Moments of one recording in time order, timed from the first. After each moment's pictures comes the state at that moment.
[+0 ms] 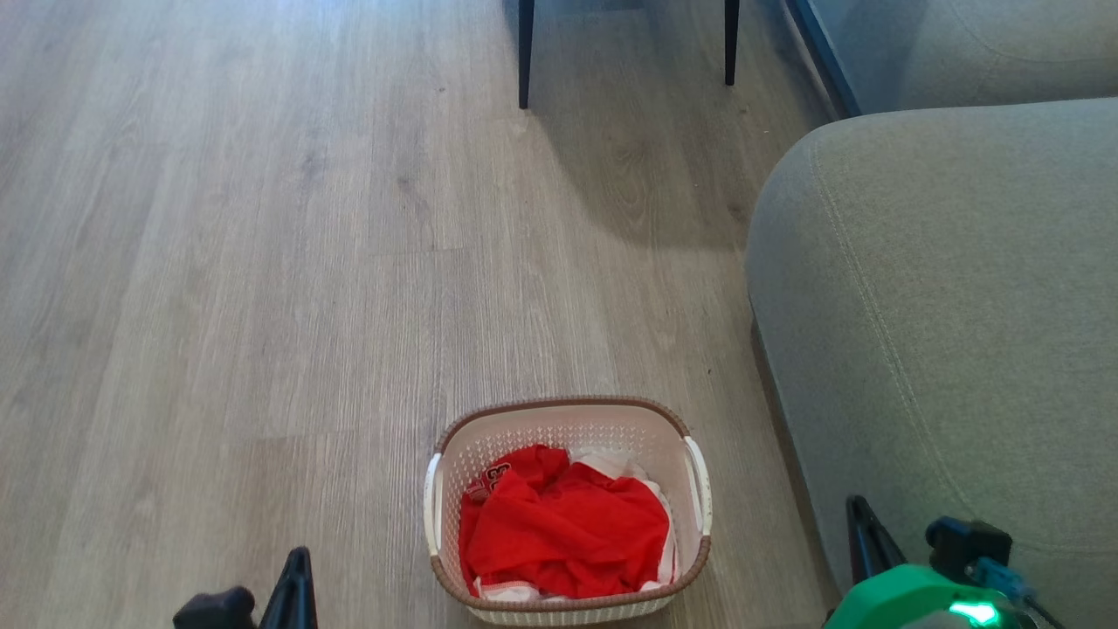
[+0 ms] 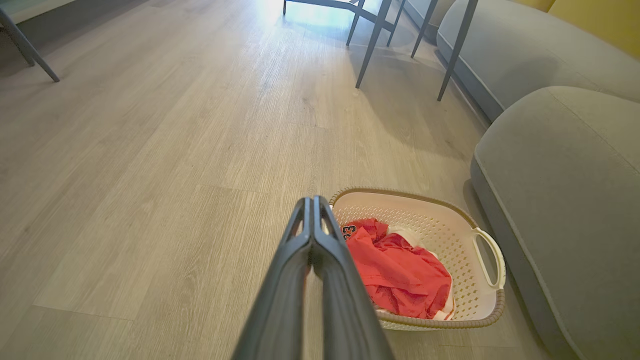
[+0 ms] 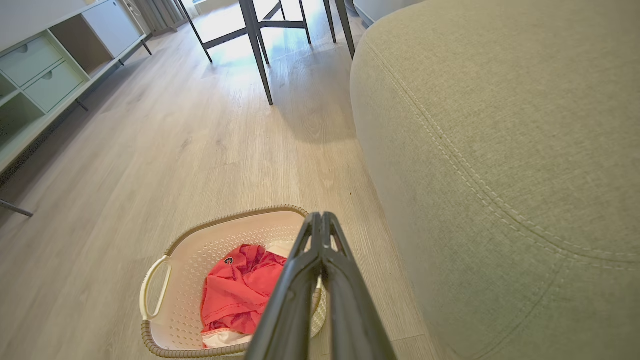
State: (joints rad) left arm 0.22 0.09 -0.15 0.26 -0.33 0.07 -0.22; right arm 0.06 -0.04 0.10 0.39 0.37 0.13 -0.23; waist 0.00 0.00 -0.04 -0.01
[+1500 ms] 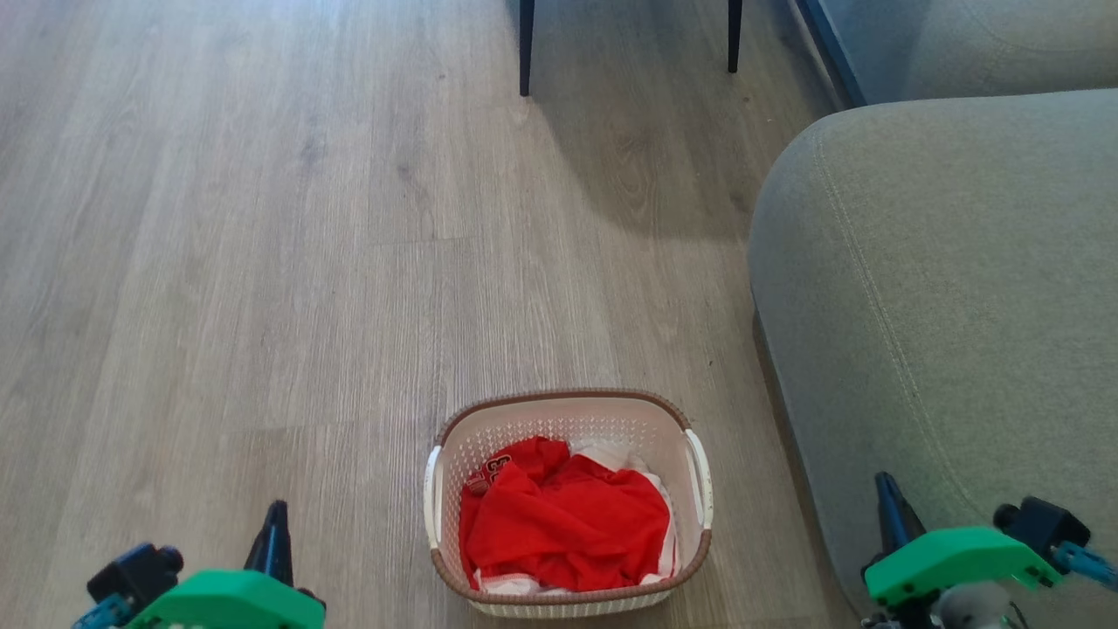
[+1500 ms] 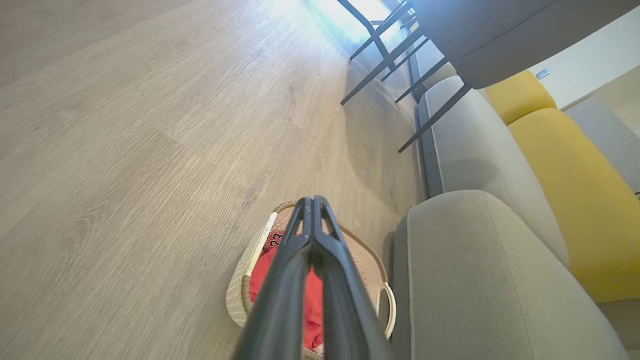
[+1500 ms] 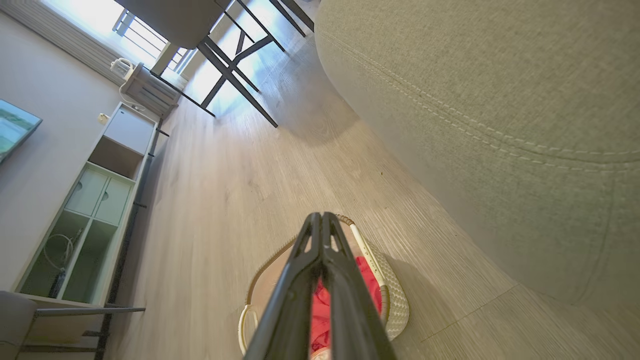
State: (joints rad) left arm 0.12 0.08 -0.07 0.27 -0.82 0.00 -0.10; right arm 0.02 -0.04 0.03 0.35 0.85 0.13 -0.11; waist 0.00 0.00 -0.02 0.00
